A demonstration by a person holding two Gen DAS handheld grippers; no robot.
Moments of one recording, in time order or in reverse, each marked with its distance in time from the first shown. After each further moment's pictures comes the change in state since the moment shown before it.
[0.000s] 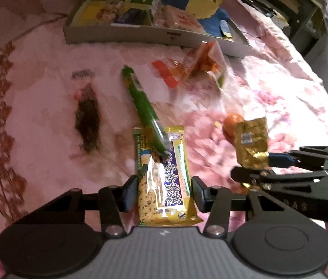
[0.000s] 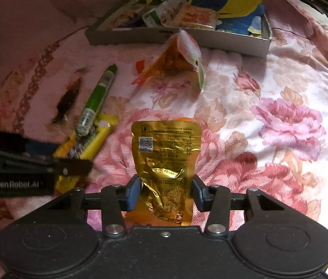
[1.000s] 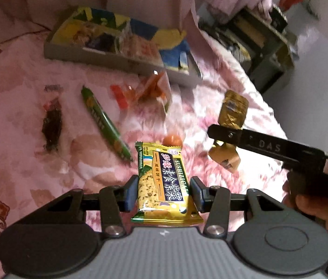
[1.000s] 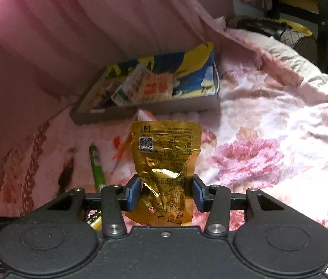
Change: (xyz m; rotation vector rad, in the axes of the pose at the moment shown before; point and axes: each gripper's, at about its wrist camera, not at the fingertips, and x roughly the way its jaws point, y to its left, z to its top) left arm -0.049 -0.023 -0.013 -0.068 -0.166 -0.197; right arm -0.059 -0.038 0.006 0.208 -0.303 -0.013
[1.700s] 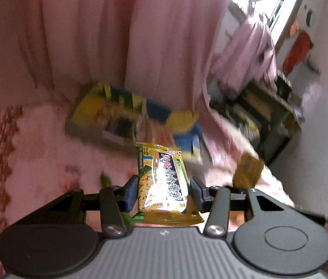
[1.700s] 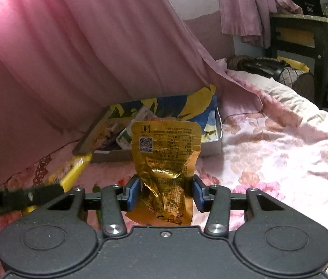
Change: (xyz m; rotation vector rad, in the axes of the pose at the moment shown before) left arm -0.024 0.002 0.032 -0.011 -0.449 0.085; right arm -0.004 0.011 0.014 -0.036 -0.209 -0.014
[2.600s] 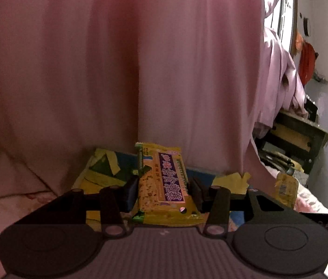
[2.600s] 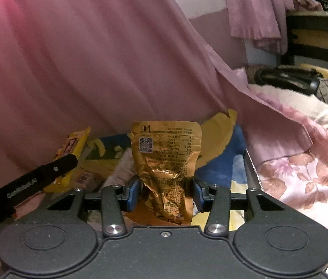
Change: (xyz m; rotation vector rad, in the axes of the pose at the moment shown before) left arm 0.180 0.056 0.074 0.146 -0.213 0.034; right arm 0.174 -0.011 0.078 0.059 -0.060 0.000
